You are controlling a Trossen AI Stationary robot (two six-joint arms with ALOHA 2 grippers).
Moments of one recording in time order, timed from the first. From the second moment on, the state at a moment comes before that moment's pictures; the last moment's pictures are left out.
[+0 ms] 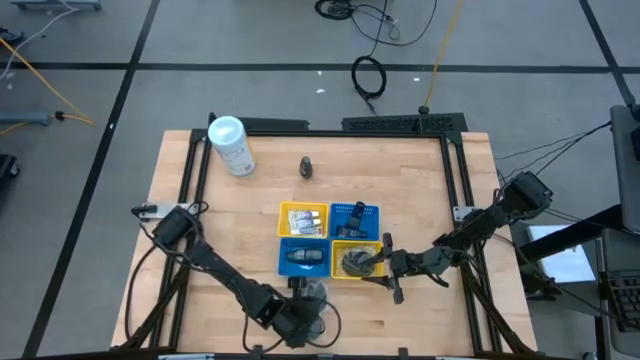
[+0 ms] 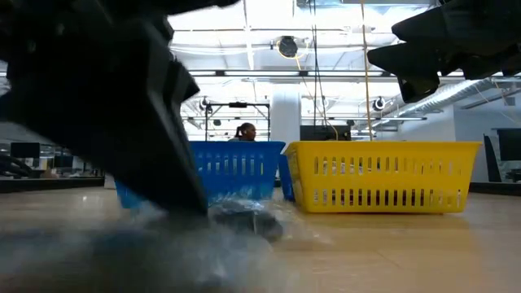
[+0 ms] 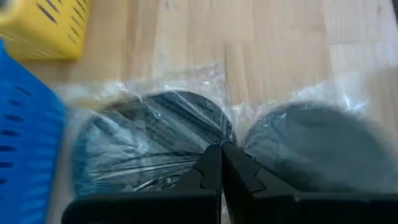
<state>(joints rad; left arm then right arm) -0.65 2.10 1.39 -0.34 -0.37 -0.52 0.61 1.57 0.35 1.14 0.47 0.17</state>
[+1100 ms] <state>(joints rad) -0.66 2.08 1.73 -0.65 -0.74 -0.19 0.61 1.57 0.35 1.15 0.47 0.20</state>
